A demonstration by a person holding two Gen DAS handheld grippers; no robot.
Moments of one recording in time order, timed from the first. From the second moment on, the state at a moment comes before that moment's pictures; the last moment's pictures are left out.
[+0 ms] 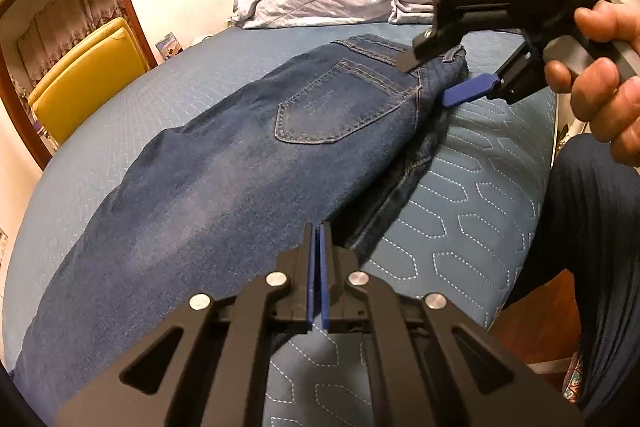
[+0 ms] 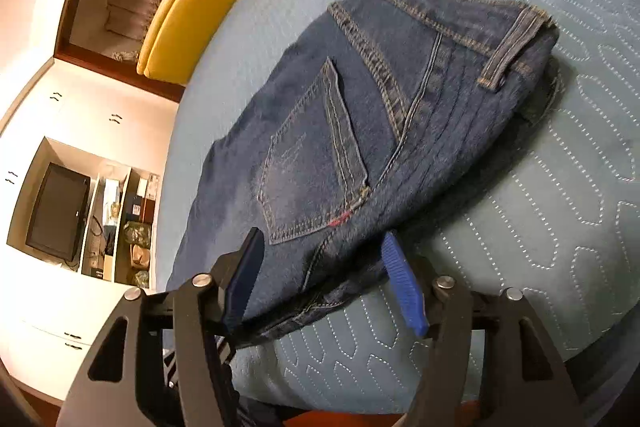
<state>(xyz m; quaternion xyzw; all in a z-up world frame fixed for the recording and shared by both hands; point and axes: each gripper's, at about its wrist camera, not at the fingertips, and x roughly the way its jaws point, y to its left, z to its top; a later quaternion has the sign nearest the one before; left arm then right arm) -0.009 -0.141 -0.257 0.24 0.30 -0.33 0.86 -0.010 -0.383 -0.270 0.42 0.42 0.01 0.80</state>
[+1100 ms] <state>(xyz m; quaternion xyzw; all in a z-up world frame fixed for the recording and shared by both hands) 0.054 0.214 -0.253 -0.08 0.38 0.01 0.92 -0.009 -0.351 -0.259 0.13 0.49 -0.14 0.85</state>
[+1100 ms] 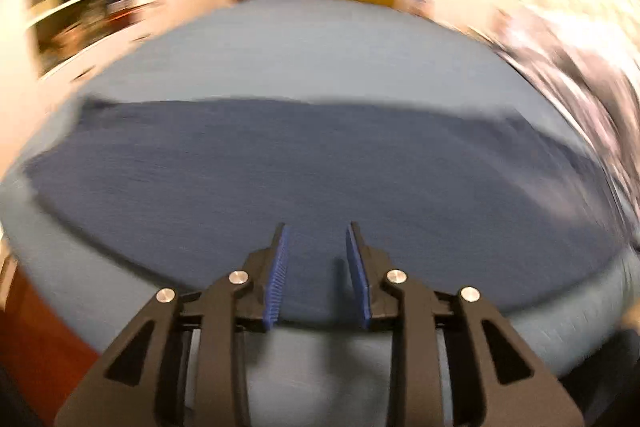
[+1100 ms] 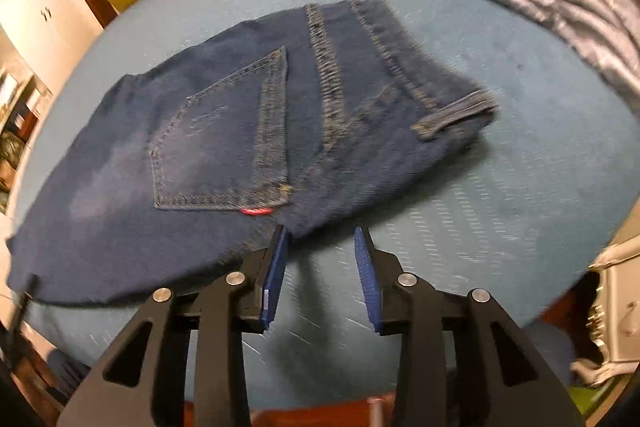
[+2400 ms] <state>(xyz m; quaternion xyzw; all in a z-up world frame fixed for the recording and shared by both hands) 0.234 0.177 -0.263 -0.03 0.43 0.01 0.90 0.181 -0.423 -0.295 -0.03 0.46 -0.17 0.87</state>
